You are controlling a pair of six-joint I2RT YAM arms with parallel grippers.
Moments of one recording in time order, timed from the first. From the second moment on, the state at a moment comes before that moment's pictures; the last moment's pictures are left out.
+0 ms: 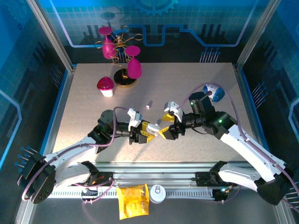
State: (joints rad) left arm -0.62 1.08 0.49 0.56 0.99 -0.24; right arm 0.63 1.04 1.04 -0.63 -0.68 -0.20
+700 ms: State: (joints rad) left arm -0.59 1.08 0.42 0.66 0.89 -0.21; right arm 0.54 0.89 0.85 -0.33 -0.72 -0.04
